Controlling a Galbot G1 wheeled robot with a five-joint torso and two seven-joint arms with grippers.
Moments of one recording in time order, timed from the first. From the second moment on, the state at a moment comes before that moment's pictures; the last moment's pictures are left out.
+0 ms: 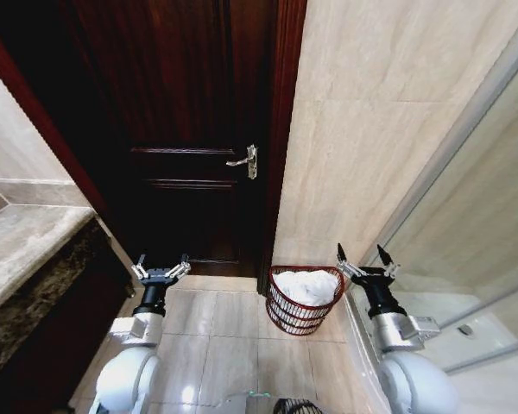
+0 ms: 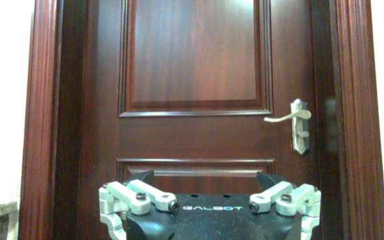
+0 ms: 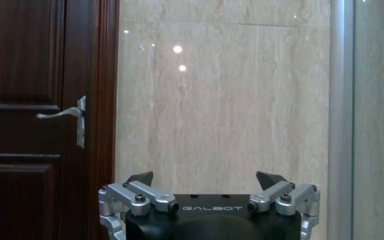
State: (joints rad) left arm 1.69 -1.44 -0.68 -2.31 -0.16 -0.06 -0.06; right arm -1.64 1.50 0.66 2.40 0.12 -0.13 -0.02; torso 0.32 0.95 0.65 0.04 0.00
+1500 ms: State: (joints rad) left arm 1.66 -1.43 -0.67 -2.31 -0.18 -0.05 -0.06; right arm -1.62 1.49 0.66 2.42 0.11 -0.18 -0.03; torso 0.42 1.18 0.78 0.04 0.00
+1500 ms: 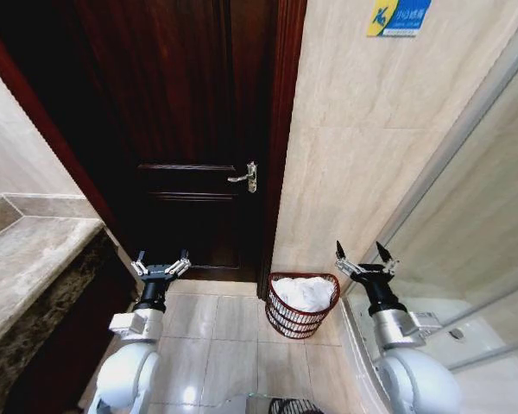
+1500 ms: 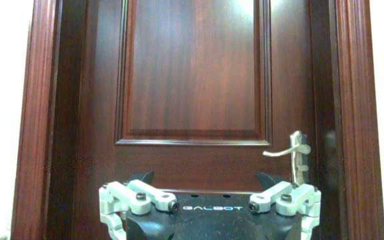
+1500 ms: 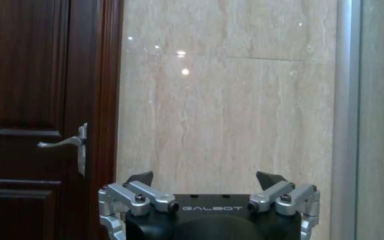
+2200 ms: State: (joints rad) left arm 1.66 -1.43 -0.67 -2.29 -0.22 -0.07 -0.05; right arm -1.61 1.49 0.66 2.42 0.09 -0.20 -0.02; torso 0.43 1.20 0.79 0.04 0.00
